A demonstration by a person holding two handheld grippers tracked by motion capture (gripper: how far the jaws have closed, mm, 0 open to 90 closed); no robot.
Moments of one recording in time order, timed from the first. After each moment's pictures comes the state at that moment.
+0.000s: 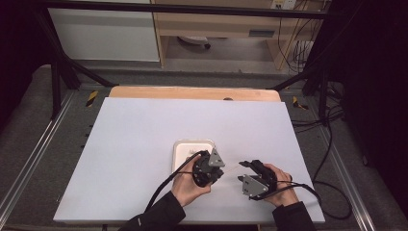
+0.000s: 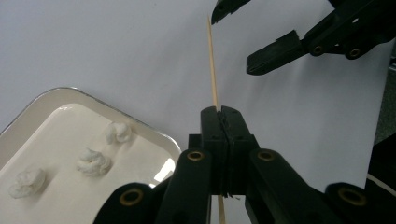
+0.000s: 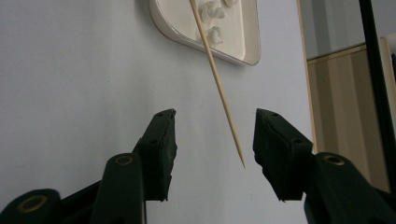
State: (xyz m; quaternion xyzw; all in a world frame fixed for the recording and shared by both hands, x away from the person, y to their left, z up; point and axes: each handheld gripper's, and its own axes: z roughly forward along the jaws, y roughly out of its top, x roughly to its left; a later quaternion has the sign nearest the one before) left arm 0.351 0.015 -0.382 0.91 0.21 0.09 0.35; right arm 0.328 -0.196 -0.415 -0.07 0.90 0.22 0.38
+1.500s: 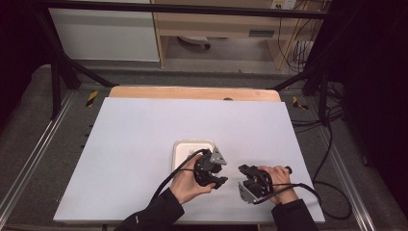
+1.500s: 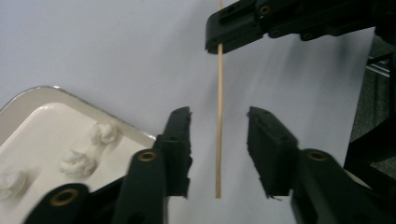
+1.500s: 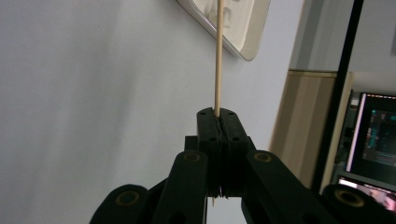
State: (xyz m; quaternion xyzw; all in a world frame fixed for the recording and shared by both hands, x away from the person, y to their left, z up) left arm 0.355 0.012 -0.375 0.92 0.22 0.06 0.33; right arm 0.326 -0.185 -0.417 -0.19 0.87 0.10 0.44
